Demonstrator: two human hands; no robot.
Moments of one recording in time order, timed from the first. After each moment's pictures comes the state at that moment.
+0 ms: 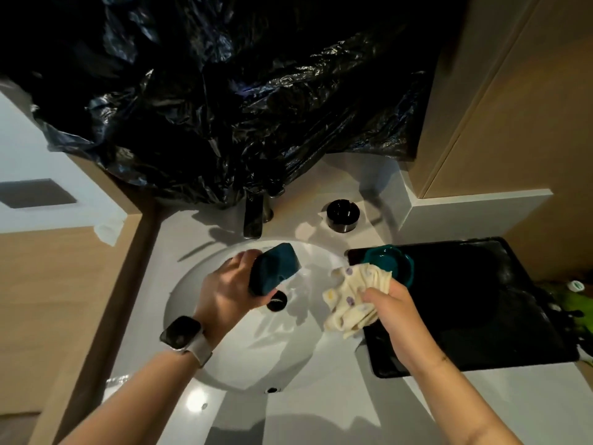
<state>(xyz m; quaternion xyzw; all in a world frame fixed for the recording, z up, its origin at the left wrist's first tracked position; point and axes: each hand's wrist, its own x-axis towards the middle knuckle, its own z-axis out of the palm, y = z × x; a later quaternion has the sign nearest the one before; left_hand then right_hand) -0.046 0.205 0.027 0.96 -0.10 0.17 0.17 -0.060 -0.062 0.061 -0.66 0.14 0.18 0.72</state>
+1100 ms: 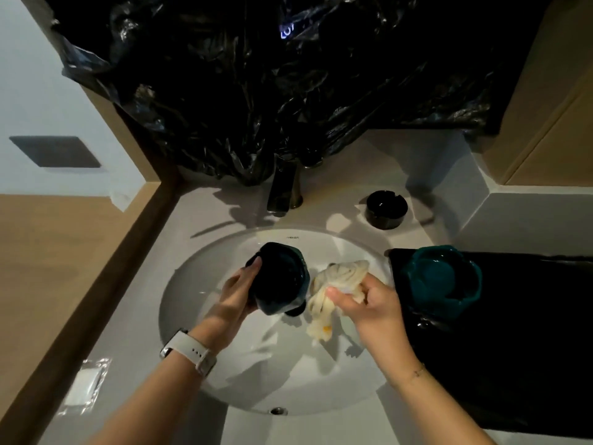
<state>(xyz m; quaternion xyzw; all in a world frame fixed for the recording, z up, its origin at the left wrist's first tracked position) -0.051 0.221 -0.076 0.61 0.24 -0.05 0.75 -0.036 0.000 -0.046 -0.73 -0.03 0.07 0.68</state>
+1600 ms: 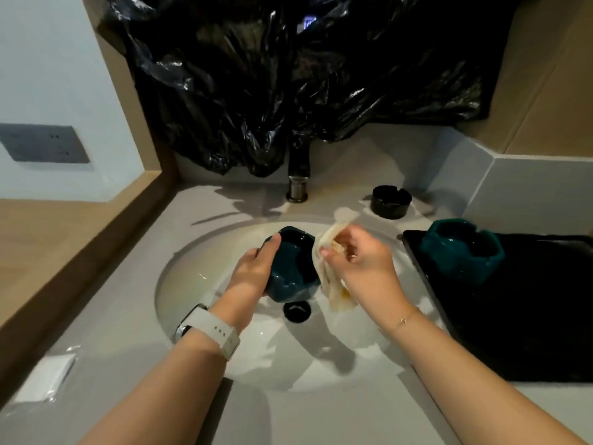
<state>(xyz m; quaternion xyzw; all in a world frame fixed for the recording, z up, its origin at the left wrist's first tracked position) -0.040 0.225 -0.109 0.70 0.24 0.00 0.67 -0.032 0.052 -0.076 -0.85 -0.11 -0.09 0.50</state>
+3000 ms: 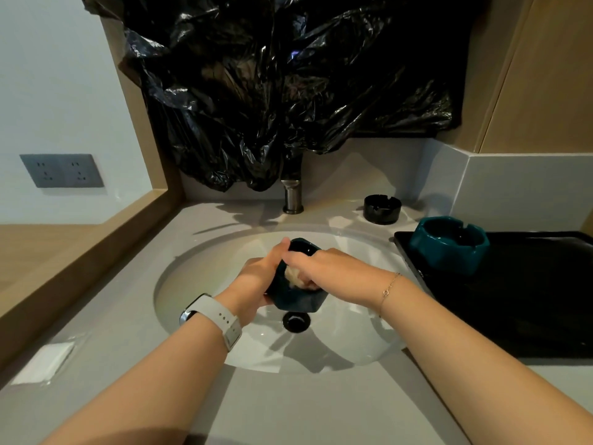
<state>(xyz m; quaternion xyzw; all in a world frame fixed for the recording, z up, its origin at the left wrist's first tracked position) -0.057 0.205 -0.099 0.70 0.21 -0.03 0.69 -0.062 0.060 -0.044 -0.90 -0.24 0.17 0.32</state>
